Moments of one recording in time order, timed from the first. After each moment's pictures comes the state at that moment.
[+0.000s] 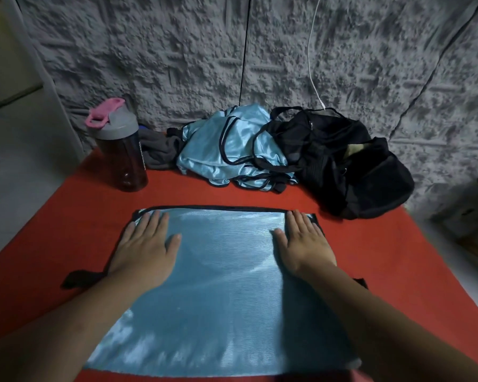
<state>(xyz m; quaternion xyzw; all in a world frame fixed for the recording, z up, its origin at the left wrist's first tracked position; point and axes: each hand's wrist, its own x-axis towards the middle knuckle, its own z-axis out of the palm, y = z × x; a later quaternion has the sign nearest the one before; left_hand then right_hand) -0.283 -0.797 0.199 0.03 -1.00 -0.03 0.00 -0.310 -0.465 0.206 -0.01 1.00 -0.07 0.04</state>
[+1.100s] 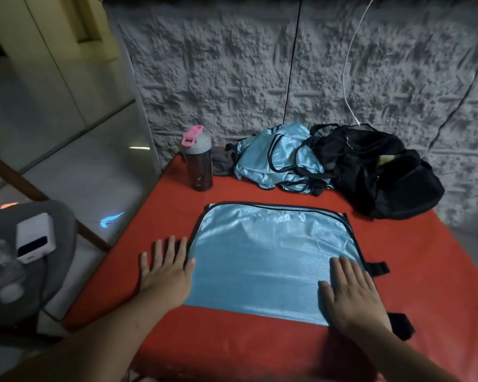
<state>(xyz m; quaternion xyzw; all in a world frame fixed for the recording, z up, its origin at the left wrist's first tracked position) -0.141 -0.860 0.219 0.15 -0.99 -0.05 -0.07 -0.150 -0.459 0.199 -0.03 1.00 -0.05 0.00</state>
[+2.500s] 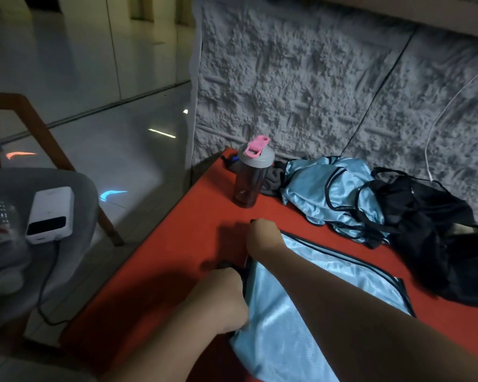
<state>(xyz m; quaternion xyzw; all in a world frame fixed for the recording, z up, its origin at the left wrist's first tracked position) -0.159 -0.848 0.309 0.13 -0.94 -0.27 -0.19 -0.324 -0.776 0.273 -0.16 0.98 -0.09 0.08</state>
